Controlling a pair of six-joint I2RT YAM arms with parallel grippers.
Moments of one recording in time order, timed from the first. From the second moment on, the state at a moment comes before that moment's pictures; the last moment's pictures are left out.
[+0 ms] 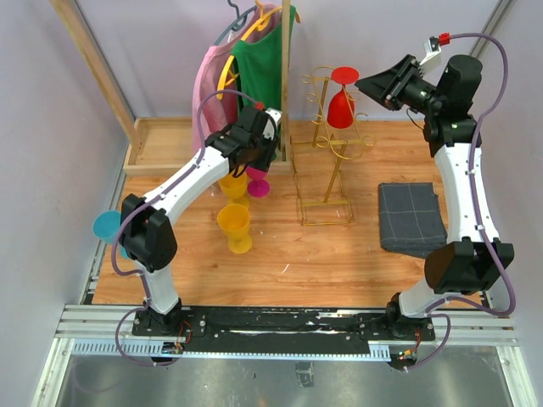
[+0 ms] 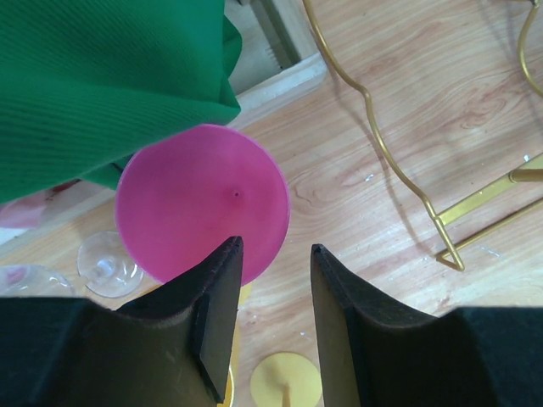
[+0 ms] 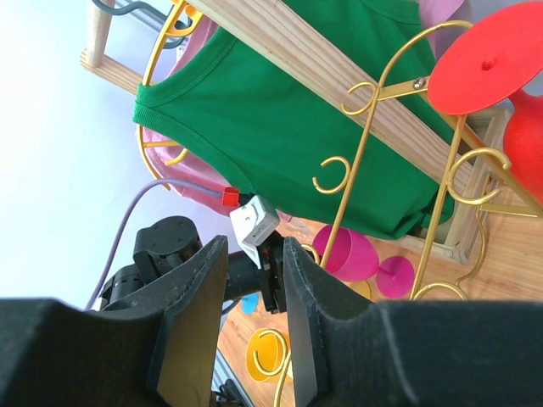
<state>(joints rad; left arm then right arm) -0.57 1.81 1.70 -0.65 -0.11 -0.07 -0.03 1.57 1.76 -0.22 -0.79 0.85</state>
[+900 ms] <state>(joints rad) -0.57 1.89 1.67 -0.58 -0.14 -0.06 -0.03 1.56 1.74 -0.21 -0.79 0.86</state>
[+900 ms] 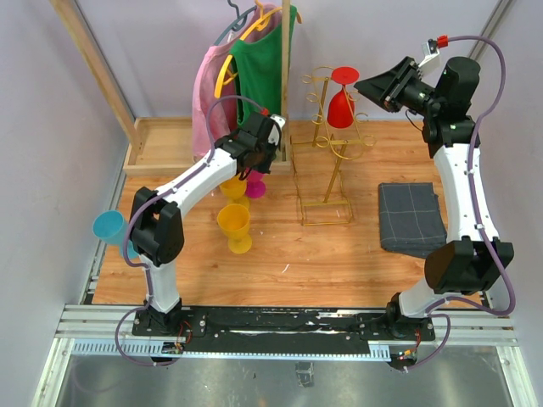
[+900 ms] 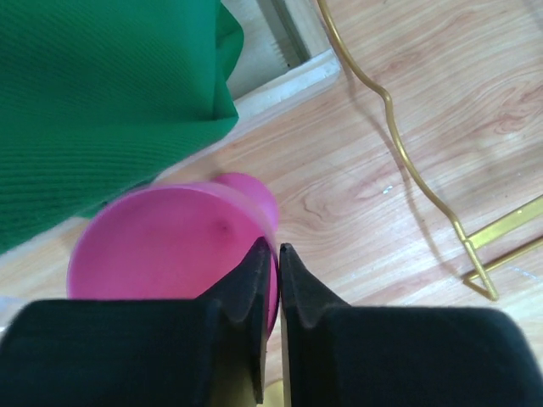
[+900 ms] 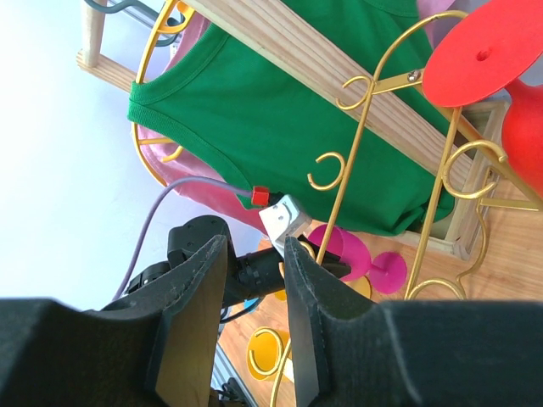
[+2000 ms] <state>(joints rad) -0.65 1.62 1.66 -0.61 -0.09 -0.14 -0.03 1.56 1.72 -0.20 -0.79 0.88</state>
